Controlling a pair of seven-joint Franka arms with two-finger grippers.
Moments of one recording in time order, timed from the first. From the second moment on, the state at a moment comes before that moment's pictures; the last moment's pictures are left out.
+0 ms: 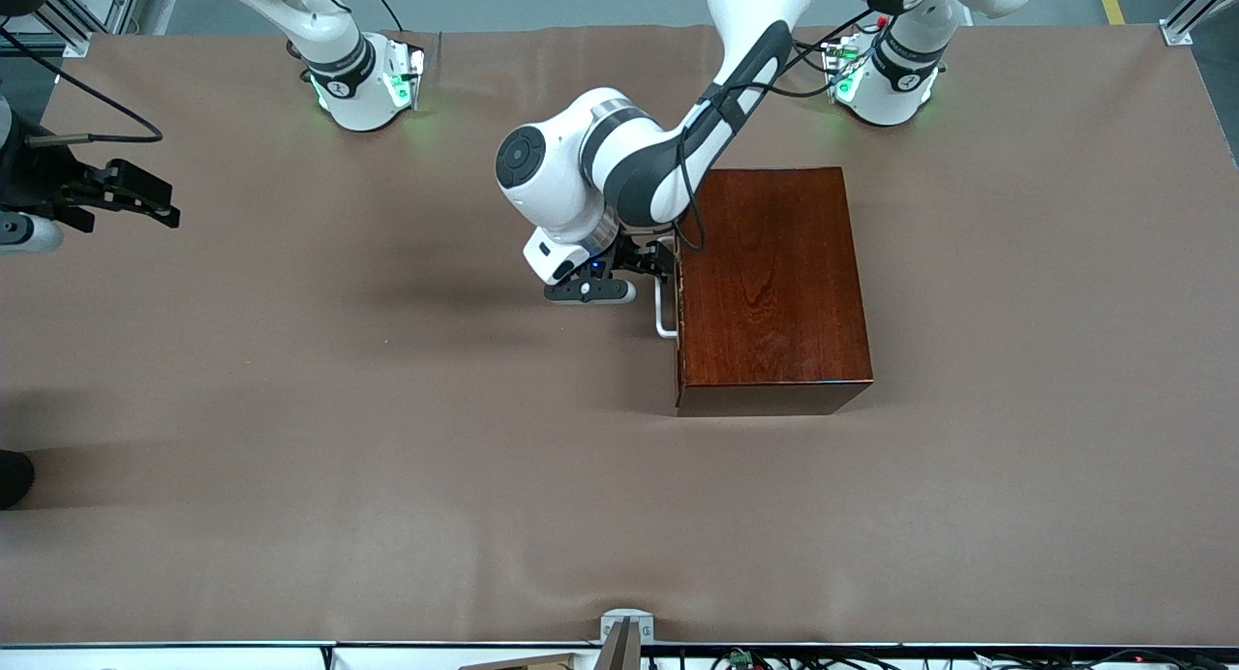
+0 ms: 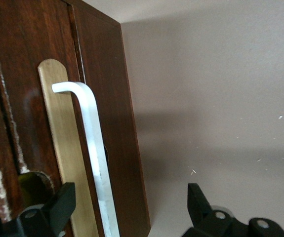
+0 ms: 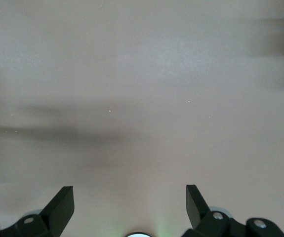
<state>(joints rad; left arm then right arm) -0.97 0.82 0.08 -1.11 0.17 1.64 -0.80 0.01 0.01 -0.01 -1.54 0.01 1.46 -0.03</state>
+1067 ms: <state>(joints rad) -0.97 0.86 0.08 -1.10 0.06 1.77 -1.09 0.00 0.02 -0.01 -1.54 0.00 1.47 -0.03</state>
